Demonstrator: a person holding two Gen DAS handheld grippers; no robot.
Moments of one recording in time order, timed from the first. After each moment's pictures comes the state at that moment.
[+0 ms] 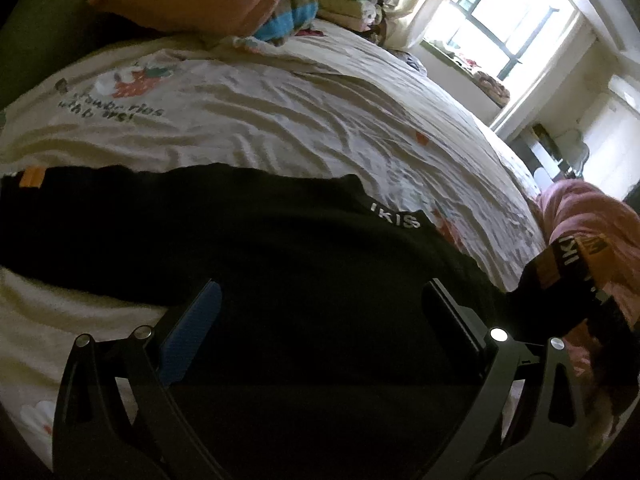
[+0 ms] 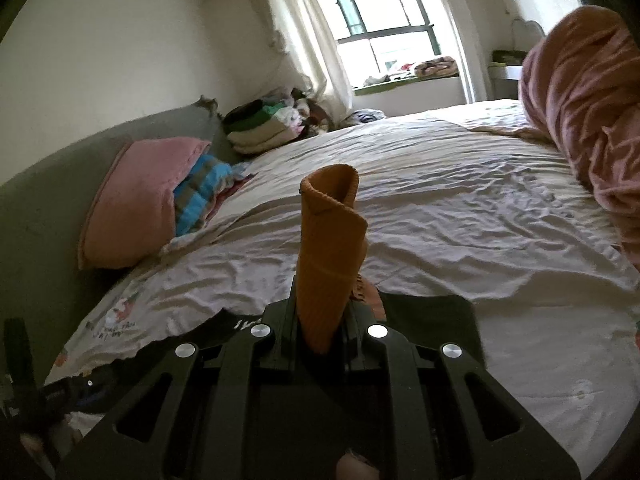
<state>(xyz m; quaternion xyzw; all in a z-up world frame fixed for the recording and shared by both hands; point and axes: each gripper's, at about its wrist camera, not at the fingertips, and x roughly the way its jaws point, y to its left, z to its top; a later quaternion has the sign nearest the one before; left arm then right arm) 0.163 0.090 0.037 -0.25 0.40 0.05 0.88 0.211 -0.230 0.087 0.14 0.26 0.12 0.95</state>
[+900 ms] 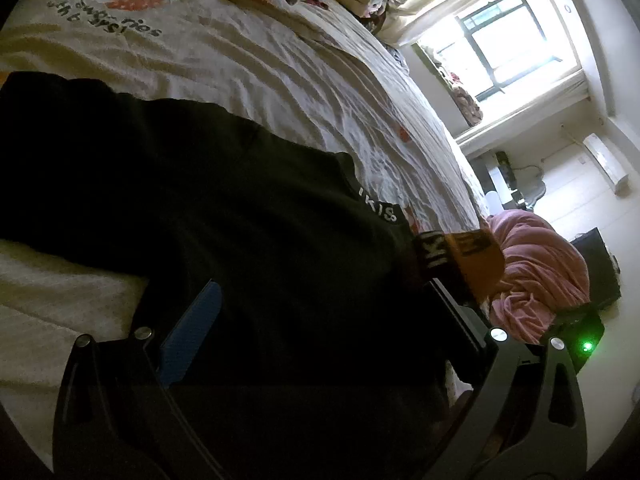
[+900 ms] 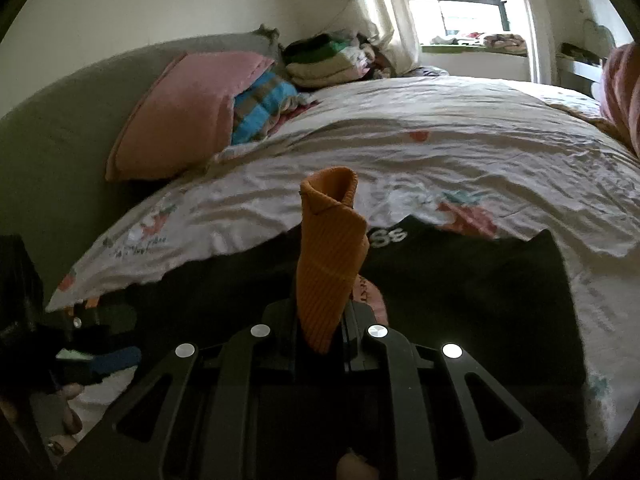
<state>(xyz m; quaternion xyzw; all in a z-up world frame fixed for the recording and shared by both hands) 0.164 0.128 -0.009 -0.38 0.40 -0.04 0.83 0.220 -0.085 0.017 0.06 0.33 0.21 0.92</state>
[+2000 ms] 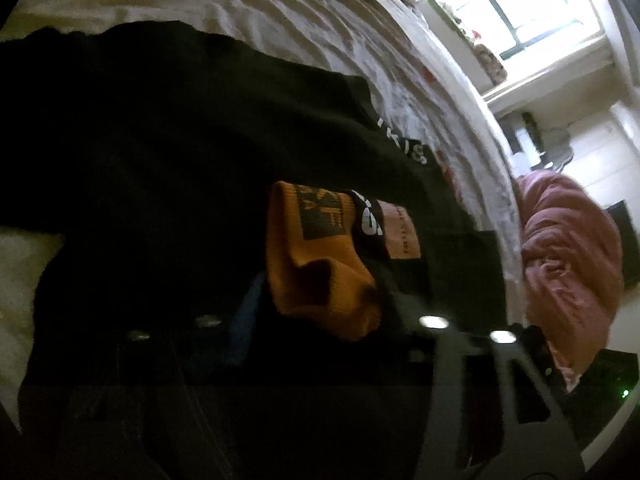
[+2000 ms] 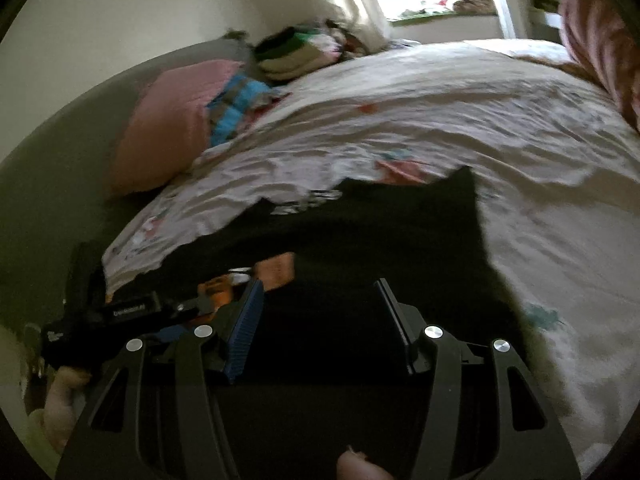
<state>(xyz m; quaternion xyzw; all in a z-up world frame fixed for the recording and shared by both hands) 0.199 0.074 -0.050 -0.33 0.48 -0.03 0.81 0.183 -0.191 0.011 0.14 0.37 0.19 0.90</state>
